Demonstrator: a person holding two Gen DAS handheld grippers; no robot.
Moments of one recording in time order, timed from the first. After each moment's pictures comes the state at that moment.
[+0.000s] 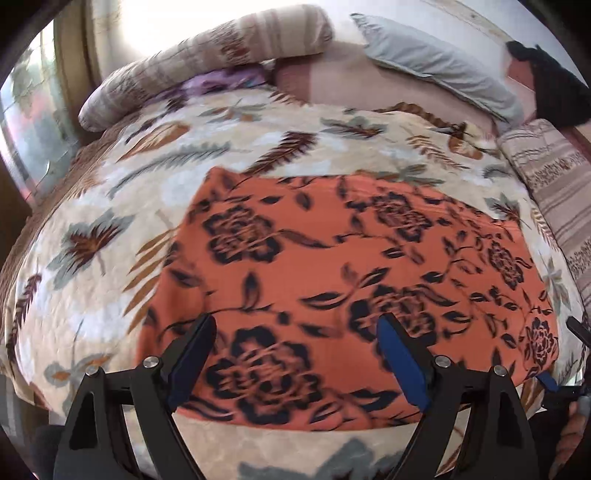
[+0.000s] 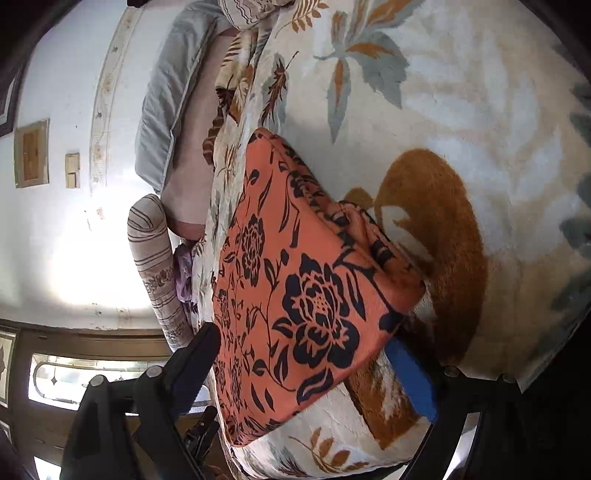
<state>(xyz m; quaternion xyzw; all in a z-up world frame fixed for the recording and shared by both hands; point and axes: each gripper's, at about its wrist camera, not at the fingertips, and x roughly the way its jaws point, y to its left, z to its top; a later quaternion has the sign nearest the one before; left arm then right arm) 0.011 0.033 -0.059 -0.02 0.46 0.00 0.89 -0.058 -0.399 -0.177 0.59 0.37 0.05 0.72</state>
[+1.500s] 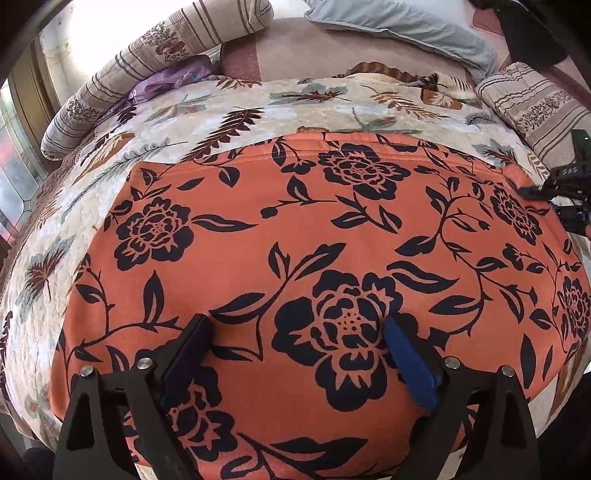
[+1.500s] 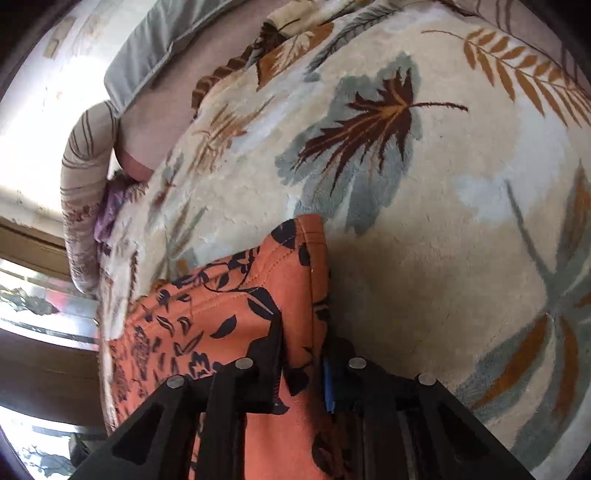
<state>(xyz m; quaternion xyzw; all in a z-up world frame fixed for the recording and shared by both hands) 0.036 -0.013 -0.113 0.05 0.48 -0.03 0.88 0.134 -0.419 -0.148 0.34 0.50 0.07 0.80</state>
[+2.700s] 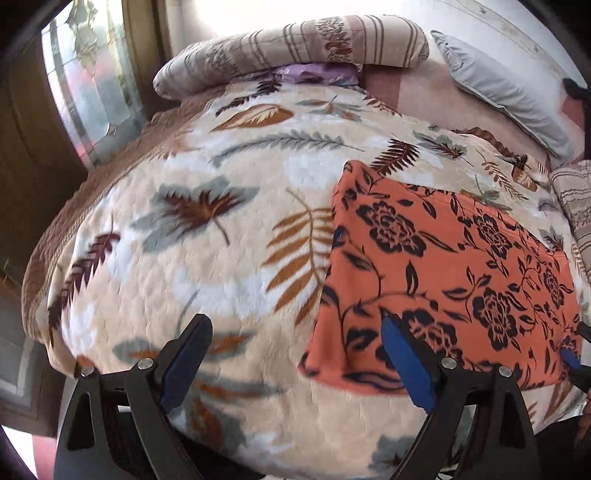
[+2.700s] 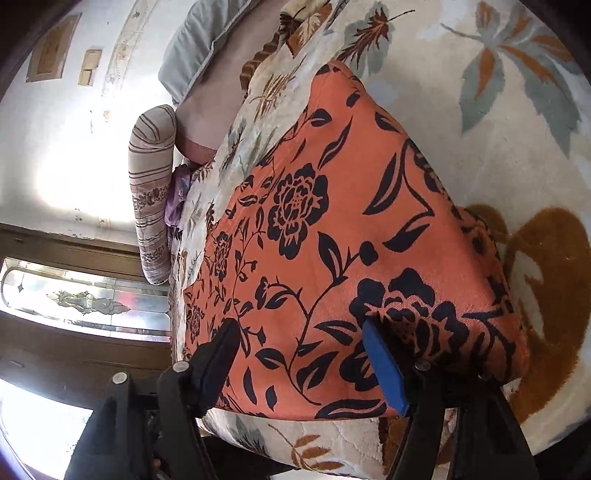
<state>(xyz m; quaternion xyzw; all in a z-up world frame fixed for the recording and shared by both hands) -0.013 0.157 -0.060 -0.05 0.47 0.11 0.87 0.003 -0.360 -0.150 0.44 0.46 0.15 0.75</state>
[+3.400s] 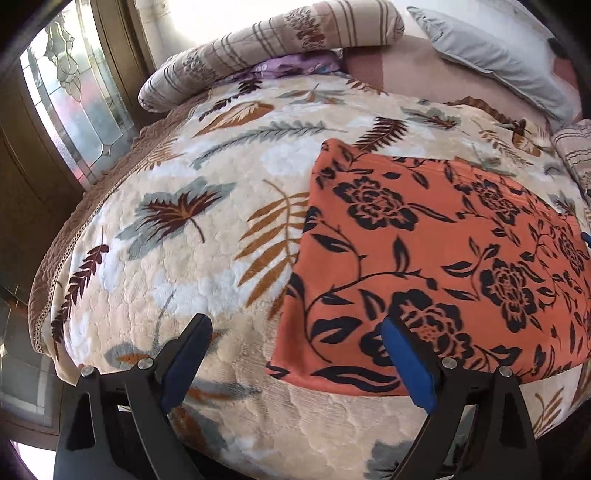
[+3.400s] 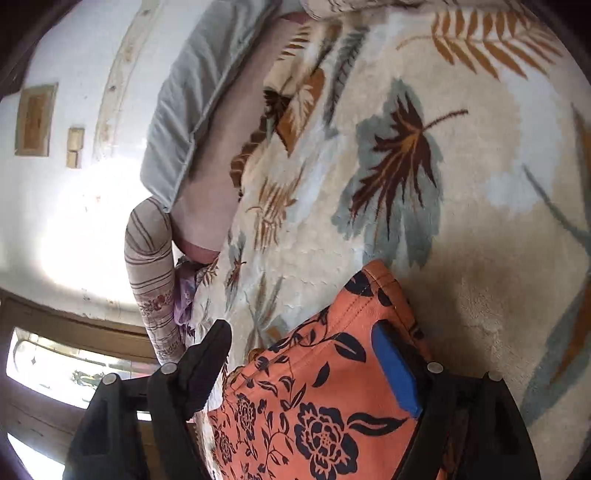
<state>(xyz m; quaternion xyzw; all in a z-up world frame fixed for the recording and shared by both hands) -0.014 0.118 -0.075 0.00 0.47 0.11 0.87 0.129 -0.427 -0.124 0.50 0.37 0.10 0.78</state>
